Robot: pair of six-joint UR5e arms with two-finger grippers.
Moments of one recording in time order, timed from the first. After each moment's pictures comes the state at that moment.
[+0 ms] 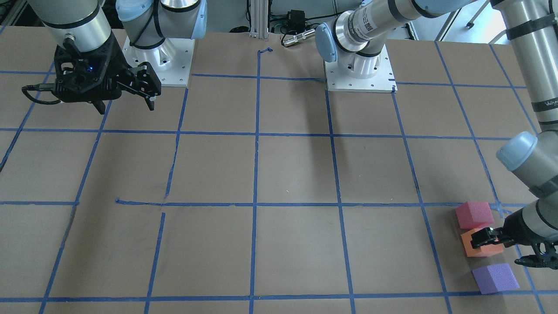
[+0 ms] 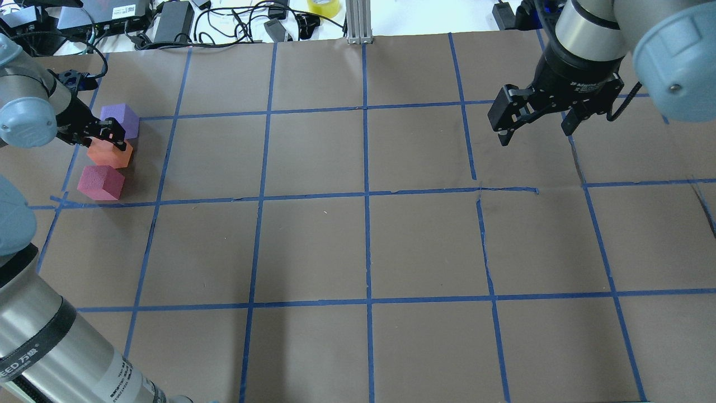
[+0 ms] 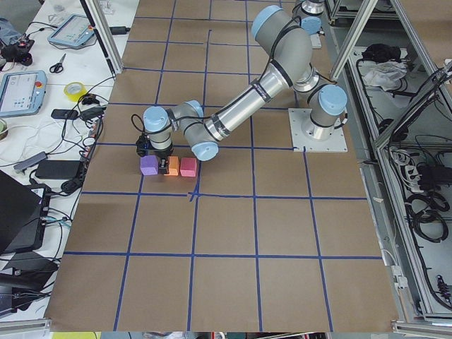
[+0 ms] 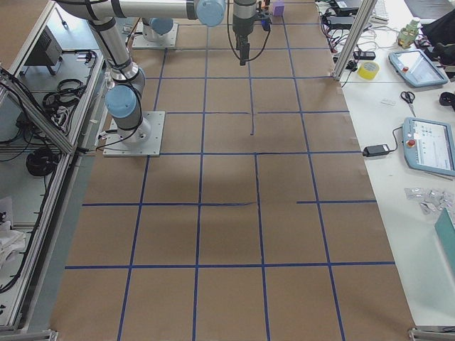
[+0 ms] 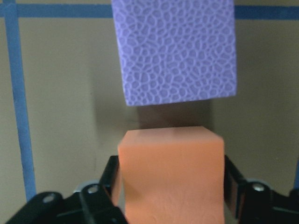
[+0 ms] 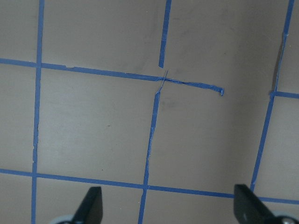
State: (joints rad) left arm -1.06 -2.22 -1.45 -0.99 1.57 0.49; right arm 1.56 -1.60 1.61 -1.58 -1.58 -0.14
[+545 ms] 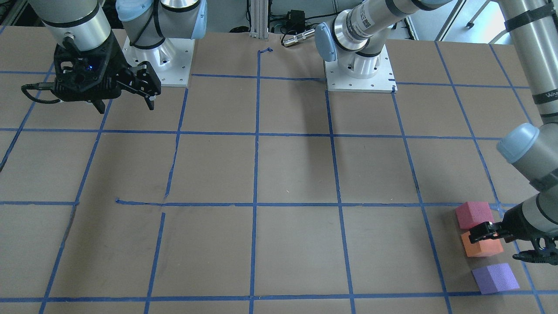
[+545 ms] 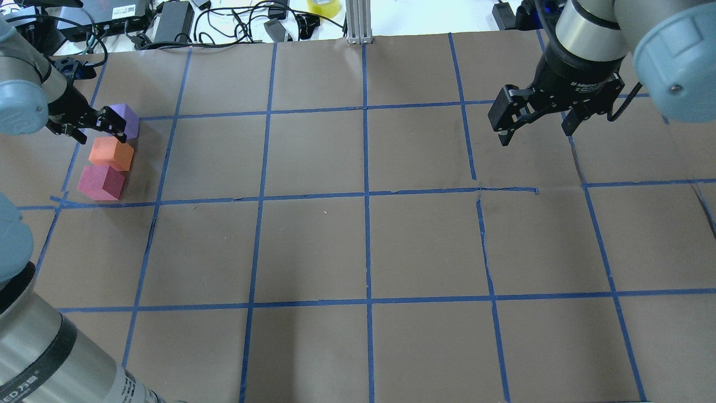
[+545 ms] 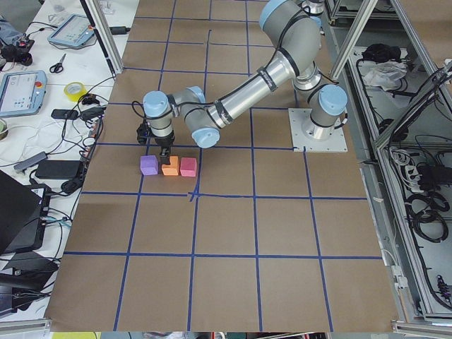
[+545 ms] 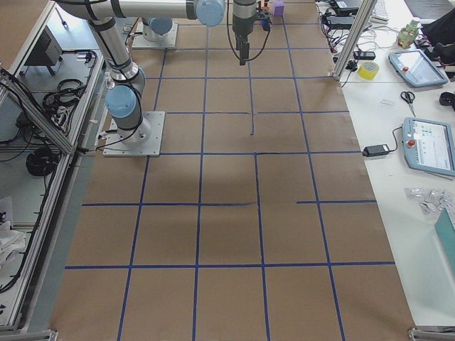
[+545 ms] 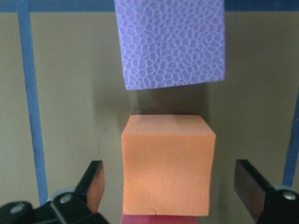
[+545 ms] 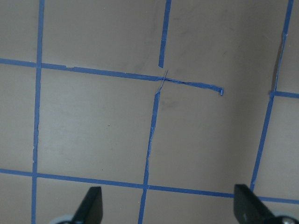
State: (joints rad) left arm -1.11 -2.10 -1.46 -1.14 1.58 0.46; right arm 1.56 -1.60 1.61 -1.58 -1.58 -0.14
